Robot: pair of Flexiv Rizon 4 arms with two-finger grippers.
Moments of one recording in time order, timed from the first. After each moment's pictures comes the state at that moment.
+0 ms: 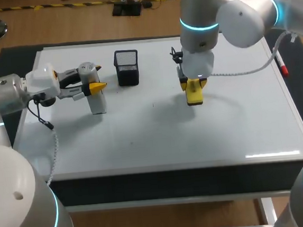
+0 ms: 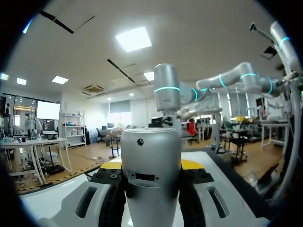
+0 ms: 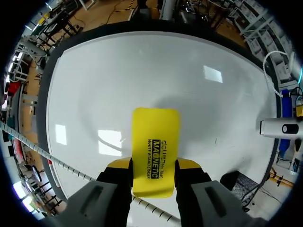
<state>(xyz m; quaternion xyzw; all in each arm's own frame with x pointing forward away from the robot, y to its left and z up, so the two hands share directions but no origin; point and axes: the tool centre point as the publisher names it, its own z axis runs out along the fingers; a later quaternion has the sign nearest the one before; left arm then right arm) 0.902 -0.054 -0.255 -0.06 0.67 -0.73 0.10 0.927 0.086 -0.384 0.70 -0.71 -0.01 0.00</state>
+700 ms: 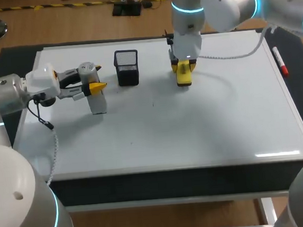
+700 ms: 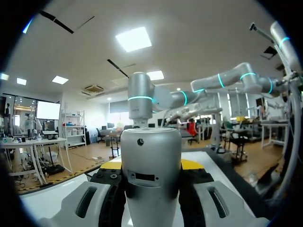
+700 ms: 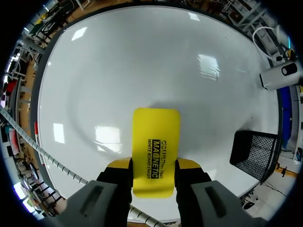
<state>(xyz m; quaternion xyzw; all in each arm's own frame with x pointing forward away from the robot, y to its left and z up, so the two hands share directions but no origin) 0.902 -0.054 -0.255 -0.06 0.67 -0.73 0.10 1.041 0.095 -0.409 0.70 -0.72 -0.01 0.00</state>
